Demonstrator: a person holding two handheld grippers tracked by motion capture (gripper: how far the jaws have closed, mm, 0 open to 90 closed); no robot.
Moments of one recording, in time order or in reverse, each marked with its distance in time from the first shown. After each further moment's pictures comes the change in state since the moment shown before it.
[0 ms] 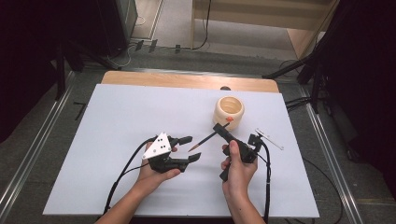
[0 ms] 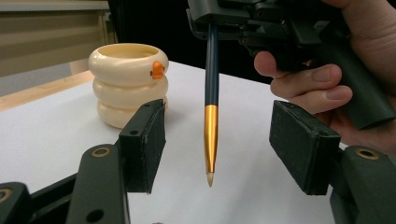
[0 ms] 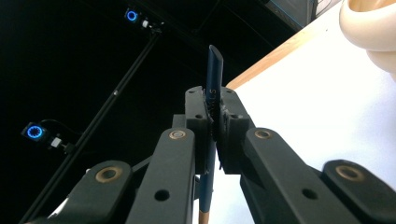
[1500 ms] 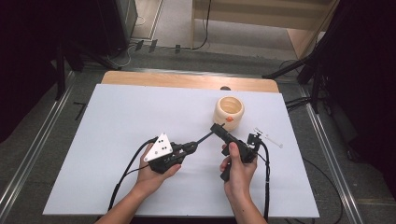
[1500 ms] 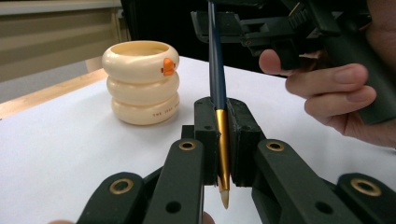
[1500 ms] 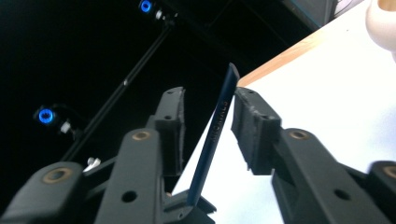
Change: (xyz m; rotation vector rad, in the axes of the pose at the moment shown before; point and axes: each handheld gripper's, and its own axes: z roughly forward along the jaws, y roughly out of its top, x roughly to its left) left arm -0.003 0.003 -0.003 0.030 0.057 0.028; right arm -0.001 0.003 0.002 0.044 0.059 -0.070
